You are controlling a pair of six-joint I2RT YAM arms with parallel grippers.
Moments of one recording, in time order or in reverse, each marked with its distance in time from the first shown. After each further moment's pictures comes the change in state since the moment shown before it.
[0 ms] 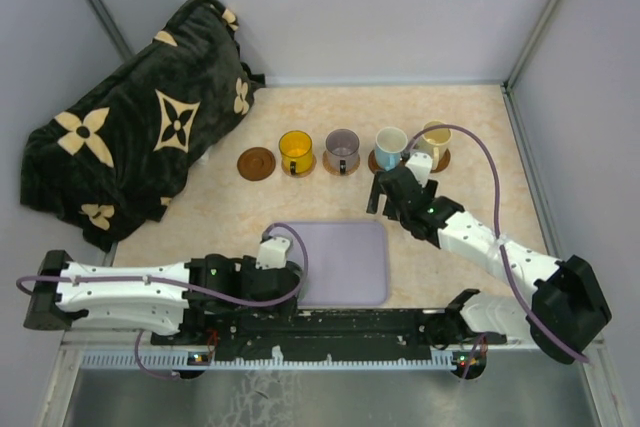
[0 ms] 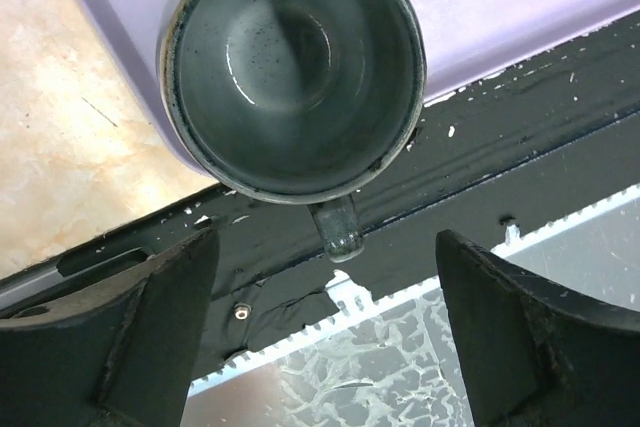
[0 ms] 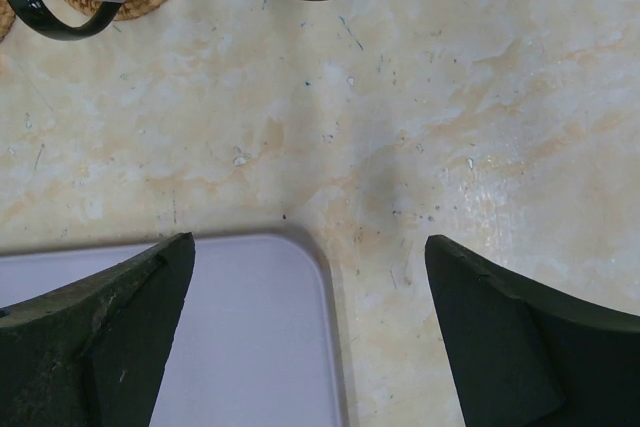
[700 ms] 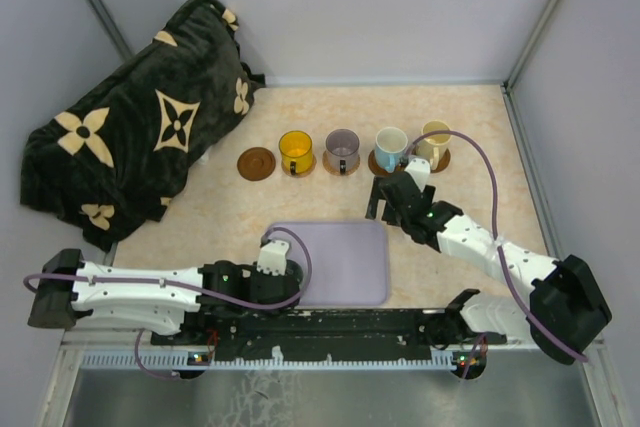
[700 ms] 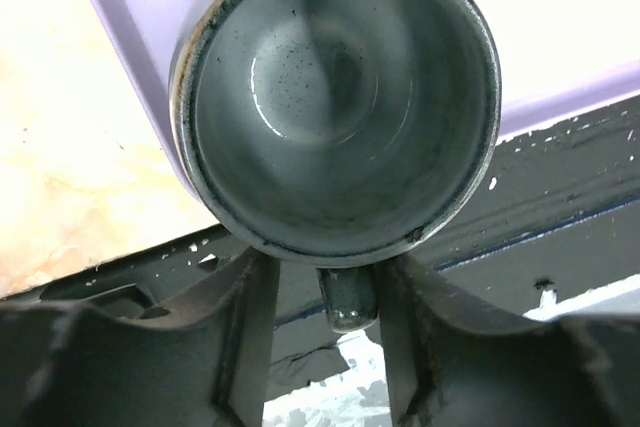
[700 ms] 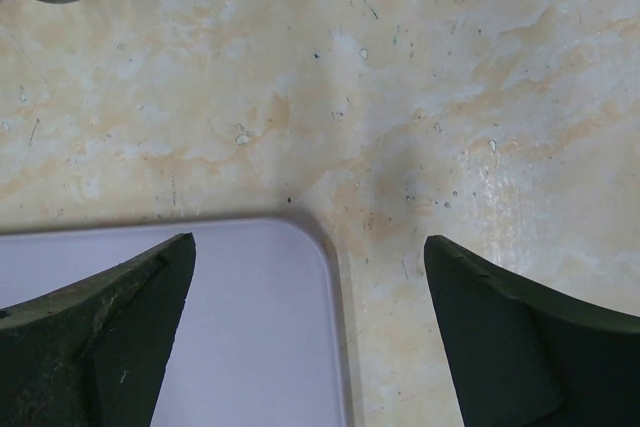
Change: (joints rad) left arm -0.008 0.059 -0.102 0.105 -0.084 -0.080; right arm 0.000 -0.002 -0.057 0.041 -0.053 0.012
